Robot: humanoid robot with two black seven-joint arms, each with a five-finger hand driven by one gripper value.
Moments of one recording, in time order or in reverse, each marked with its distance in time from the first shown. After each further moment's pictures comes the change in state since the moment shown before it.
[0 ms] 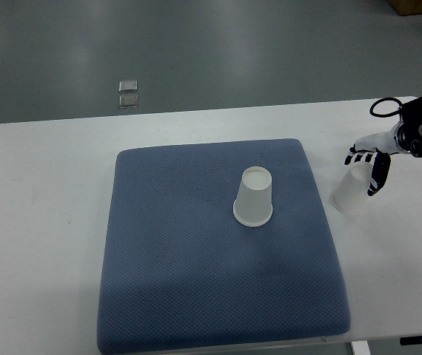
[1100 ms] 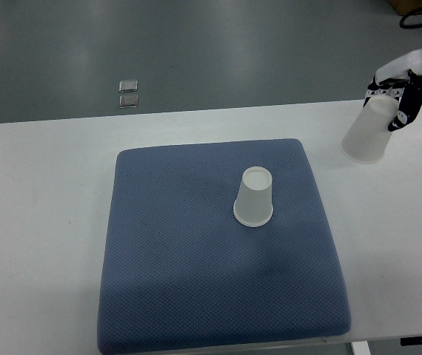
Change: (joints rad) left arm 0.002 0.000 0.000 0.000 0.000 0.000 -0.002; right arm 0.517 -0.190 0.006 0.152 -0.062 0.387 -0.001
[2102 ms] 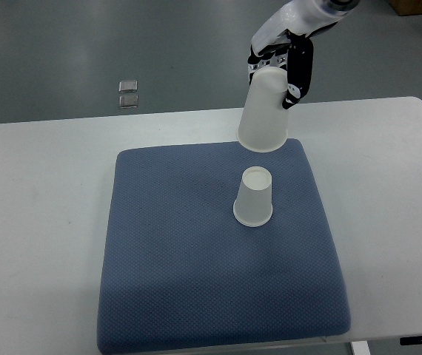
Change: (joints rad) left arm 0.001 0.000 -0.001 0.006 0.000 0.000 0.000; right arm 0.257 0.407 0.067 0.060 0.252 0.035 0.003
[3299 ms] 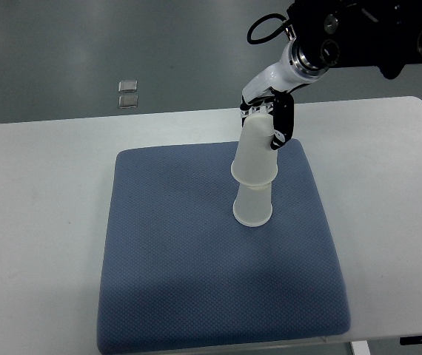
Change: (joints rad) left arm 0.012 0.000 -0.001 0.003 -0.001 0.002 0.000; right arm -0.152 0.052 -0.023 0.027 0.008 -0.139 -0.002
